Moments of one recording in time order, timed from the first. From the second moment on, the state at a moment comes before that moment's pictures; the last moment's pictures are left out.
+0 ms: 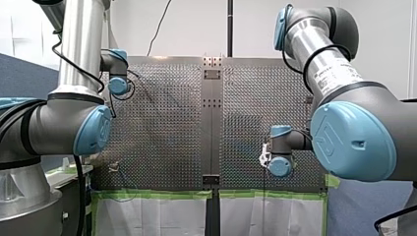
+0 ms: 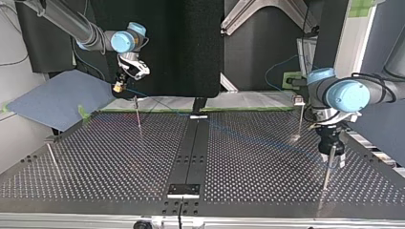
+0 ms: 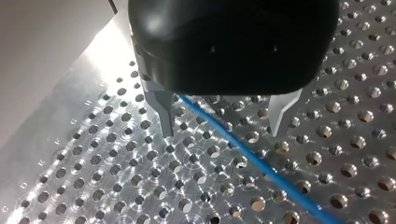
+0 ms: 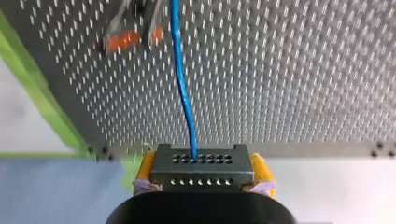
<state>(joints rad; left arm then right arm) 0.17 -1.76 -1.79 -2.60 -1.67 -2.09 1.94 -0.76 1.85 -1.01 1.99 1.69</state>
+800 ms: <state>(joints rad) 0.16 -1.76 -1.79 -2.60 -1.67 -2.09 1.82 -0.69 2.06 -1.17 1.92 1.76</state>
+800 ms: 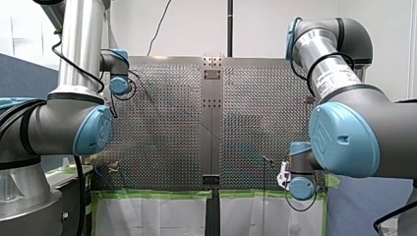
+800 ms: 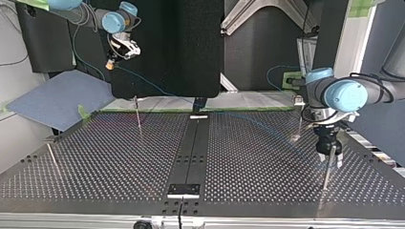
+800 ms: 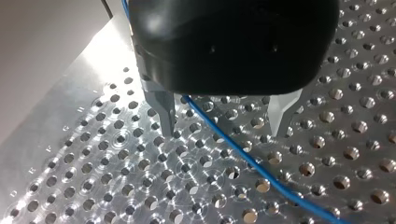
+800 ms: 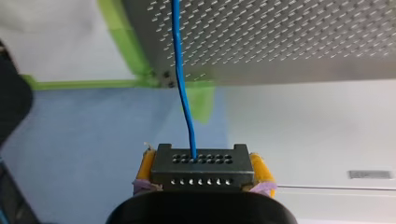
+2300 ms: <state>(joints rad) 0.14 -1.76 -1.79 -2.61 -1.69 -2.07 1.52 -0.50 1.88 -1.10 1.65 1.87</state>
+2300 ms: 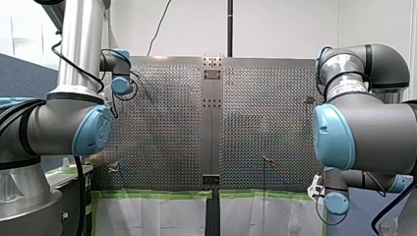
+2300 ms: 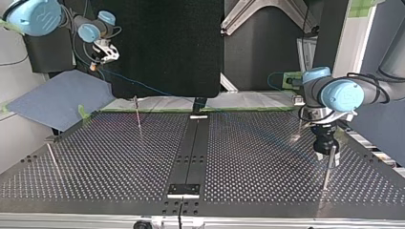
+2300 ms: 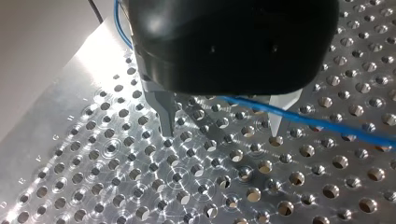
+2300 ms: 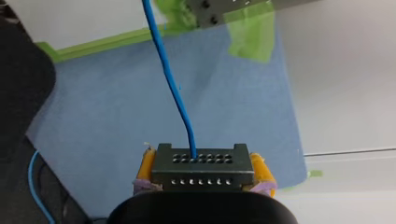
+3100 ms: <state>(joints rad) 0.14 -1.76 -1.80 -2.60 -1.68 -2.10 1.52 -0.45 1.84 -1.17 1.53 1.81</state>
